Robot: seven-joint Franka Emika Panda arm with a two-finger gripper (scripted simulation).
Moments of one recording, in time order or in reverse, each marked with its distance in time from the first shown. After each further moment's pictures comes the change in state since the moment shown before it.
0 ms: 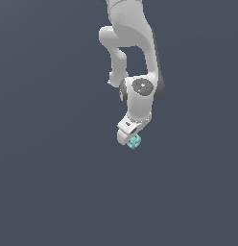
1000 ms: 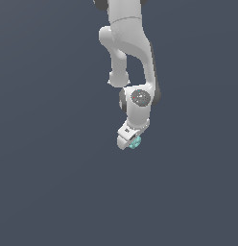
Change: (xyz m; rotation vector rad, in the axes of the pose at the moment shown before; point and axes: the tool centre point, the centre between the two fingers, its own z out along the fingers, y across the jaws) arm 0.000 0.000 0.045 -0.001 0.001 -0.004
